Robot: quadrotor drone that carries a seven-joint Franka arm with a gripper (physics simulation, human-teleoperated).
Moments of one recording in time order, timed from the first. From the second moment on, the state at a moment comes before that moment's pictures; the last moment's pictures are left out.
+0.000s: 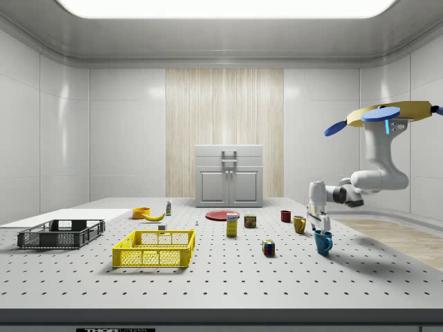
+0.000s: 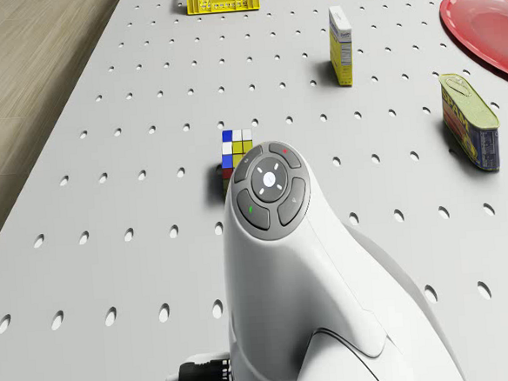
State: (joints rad) arm -1.14 -1.30 1.24 -2.79 -1.97 1.43 1.59
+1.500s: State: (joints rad) arm -1.18 -1.38 1.32 -2.79 -1.87 1.47 1.63
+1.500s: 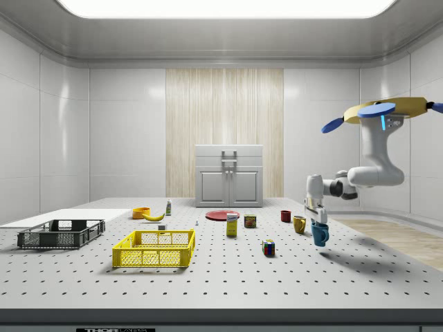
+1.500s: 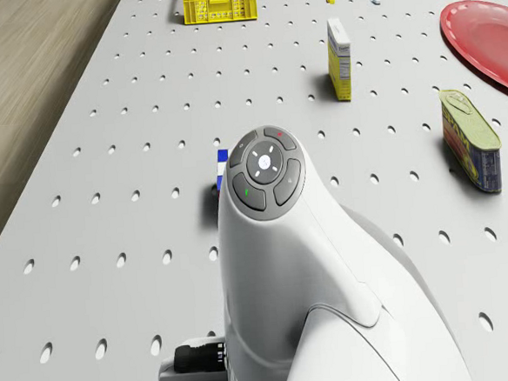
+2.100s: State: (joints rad) arm -1.19 -1.41 1.36 -2.80 -1.82 1.49 1.64
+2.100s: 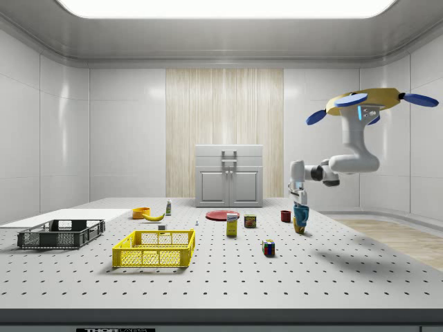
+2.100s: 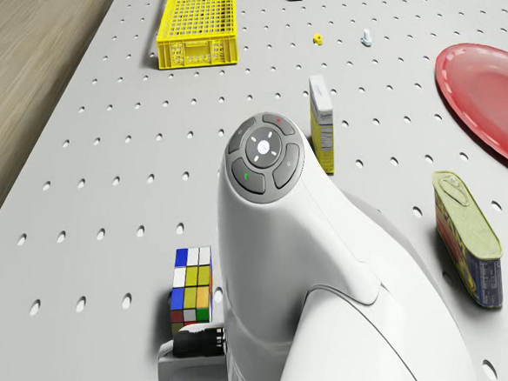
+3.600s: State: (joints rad) arm -1.21 -1.49 1.37 -2.79 -1.79 1.56 1.66
